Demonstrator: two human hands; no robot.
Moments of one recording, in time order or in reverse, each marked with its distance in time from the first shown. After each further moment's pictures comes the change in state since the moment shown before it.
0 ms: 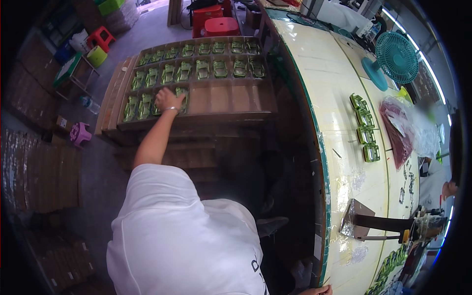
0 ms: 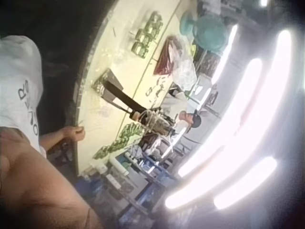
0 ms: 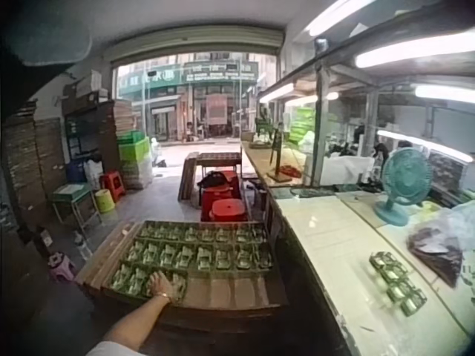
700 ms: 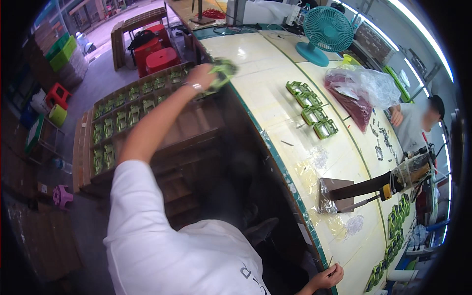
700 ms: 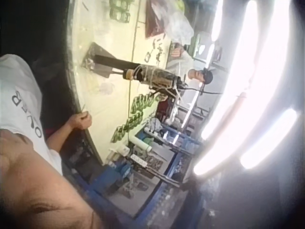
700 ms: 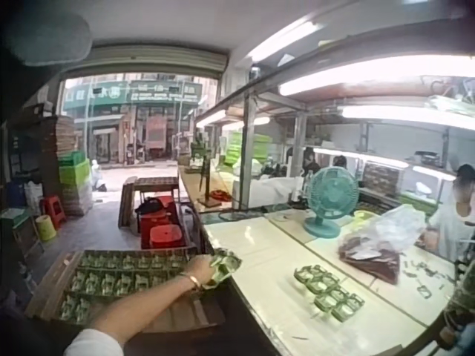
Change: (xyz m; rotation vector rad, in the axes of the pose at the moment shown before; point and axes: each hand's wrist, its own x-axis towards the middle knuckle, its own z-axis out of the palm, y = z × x) left_hand 0.002 0.284 -0.142 -0.770 -0.284 0.888; right_hand 0.004 0.019 0.008 -0.013 -0.031 0.000
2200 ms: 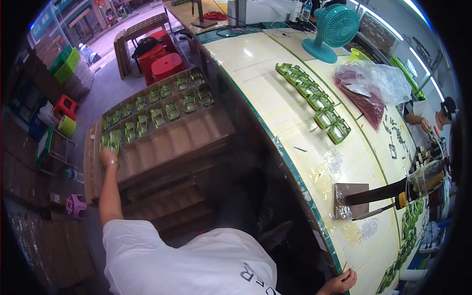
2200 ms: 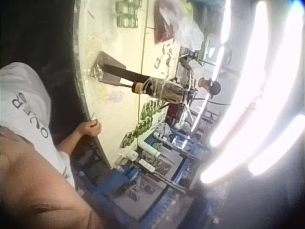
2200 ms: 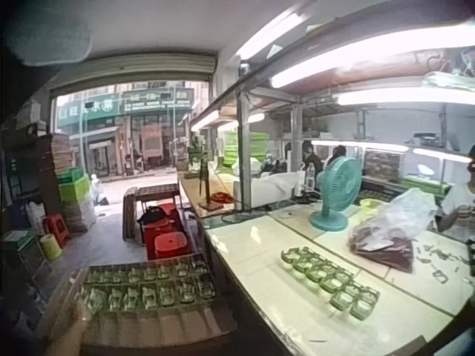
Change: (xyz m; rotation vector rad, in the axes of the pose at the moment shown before) left_hand -0.252 -0.300 -0.130 0.659 0.348 -0.949; right_hand 0.009 -0.012 0.000 -0.106 0.078 -0.110
